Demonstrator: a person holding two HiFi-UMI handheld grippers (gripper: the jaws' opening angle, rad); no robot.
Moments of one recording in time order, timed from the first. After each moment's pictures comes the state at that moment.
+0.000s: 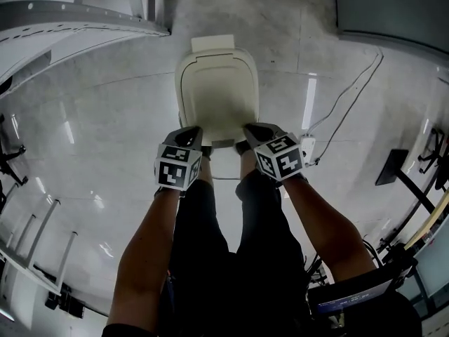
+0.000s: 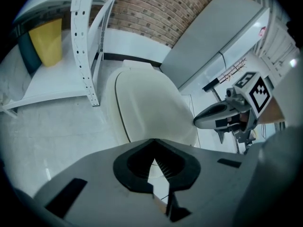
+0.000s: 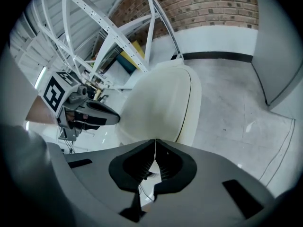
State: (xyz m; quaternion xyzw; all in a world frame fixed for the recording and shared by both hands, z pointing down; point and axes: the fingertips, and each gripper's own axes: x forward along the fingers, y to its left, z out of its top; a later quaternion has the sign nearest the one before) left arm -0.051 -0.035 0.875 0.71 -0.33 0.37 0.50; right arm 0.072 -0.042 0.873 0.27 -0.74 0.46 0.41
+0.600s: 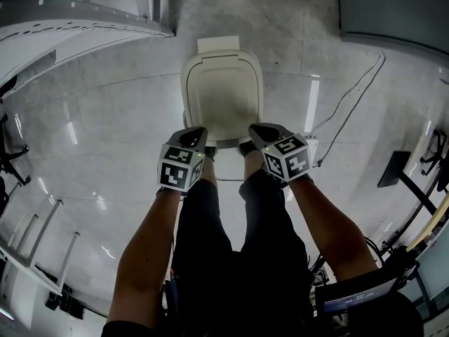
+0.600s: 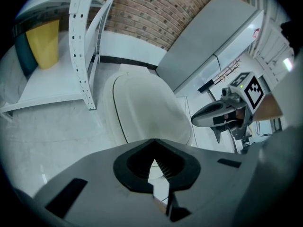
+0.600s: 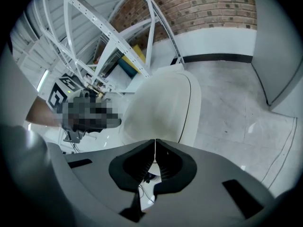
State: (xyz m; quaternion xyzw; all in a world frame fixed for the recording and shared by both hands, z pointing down) left arm -0.048 -0.037 0.870 0.73 -0.32 0.35 0.49; right arm 0.074 -0.046 0.869 0.28 -0.74 0.46 0.39
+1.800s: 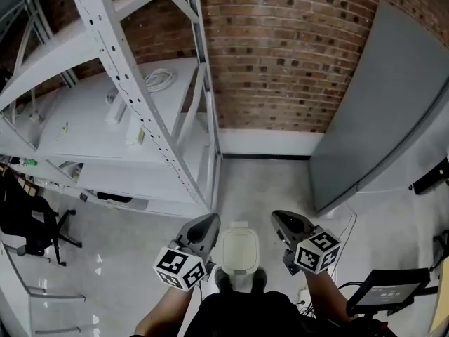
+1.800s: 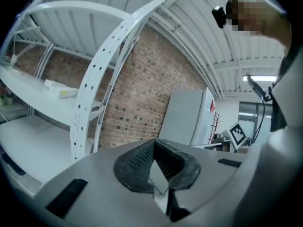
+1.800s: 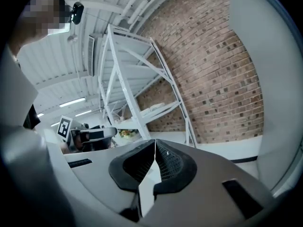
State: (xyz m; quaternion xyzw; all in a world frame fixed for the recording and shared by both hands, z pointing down) left arm -0.073 -0.173 0.280 0.86 -0.48 -0.02 0.18; right arm 0.074 -0.199 0.309 0.35 -0.91 0.22 0.05
